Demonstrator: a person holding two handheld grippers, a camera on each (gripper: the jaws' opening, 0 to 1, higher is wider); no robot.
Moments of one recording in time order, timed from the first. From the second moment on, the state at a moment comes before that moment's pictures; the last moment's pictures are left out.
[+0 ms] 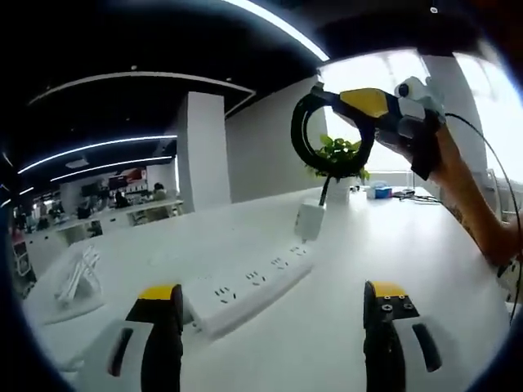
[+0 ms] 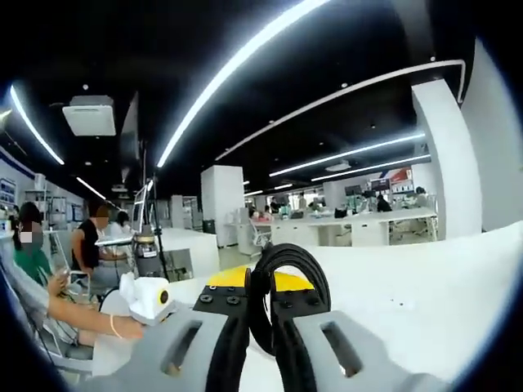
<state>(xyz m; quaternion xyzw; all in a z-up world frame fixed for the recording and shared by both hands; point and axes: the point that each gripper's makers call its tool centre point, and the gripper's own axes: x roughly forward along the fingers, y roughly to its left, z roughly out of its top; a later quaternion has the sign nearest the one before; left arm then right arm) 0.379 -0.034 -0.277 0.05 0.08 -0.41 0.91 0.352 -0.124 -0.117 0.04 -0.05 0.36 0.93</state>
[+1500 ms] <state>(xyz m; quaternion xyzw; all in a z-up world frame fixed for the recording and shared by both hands) 0.392 -0.107 -0.252 0.04 0.02 -0.44 0.90 0.335 -0.103 -0.113 0.04 -0.05 0.39 0.92</state>
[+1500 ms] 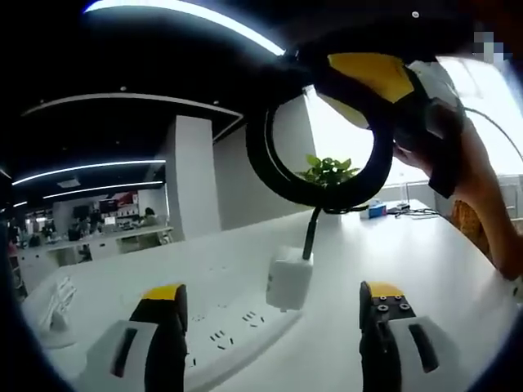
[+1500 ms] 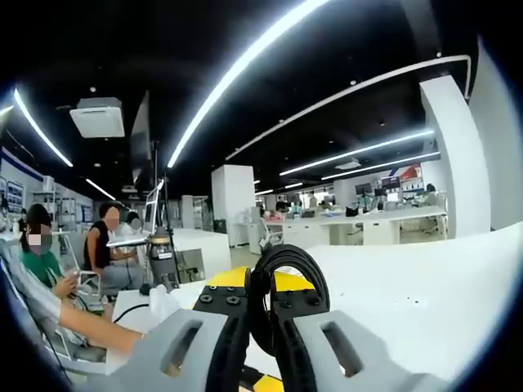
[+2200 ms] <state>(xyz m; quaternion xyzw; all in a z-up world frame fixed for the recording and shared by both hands) 0.396 -0.123 -0.255 0.04 0.01 -0.45 0.89 0.331 -0.099 -0.113 0.06 -0.05 0.39 0.92</state>
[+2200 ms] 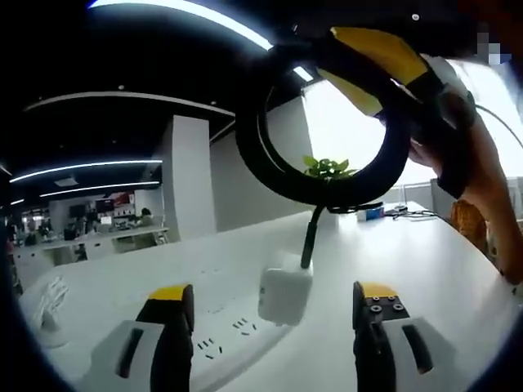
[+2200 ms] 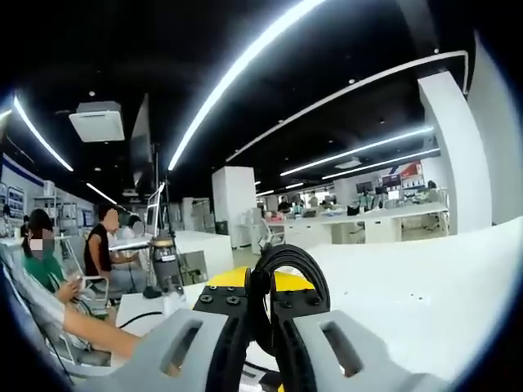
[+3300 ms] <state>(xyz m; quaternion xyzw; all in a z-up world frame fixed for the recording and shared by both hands) 0.392 -0.144 -0.257 0.05 -0.01 -0.47 0.88 0.328 -0.107 -0.118 0.08 -0.05 0.39 0.92</state>
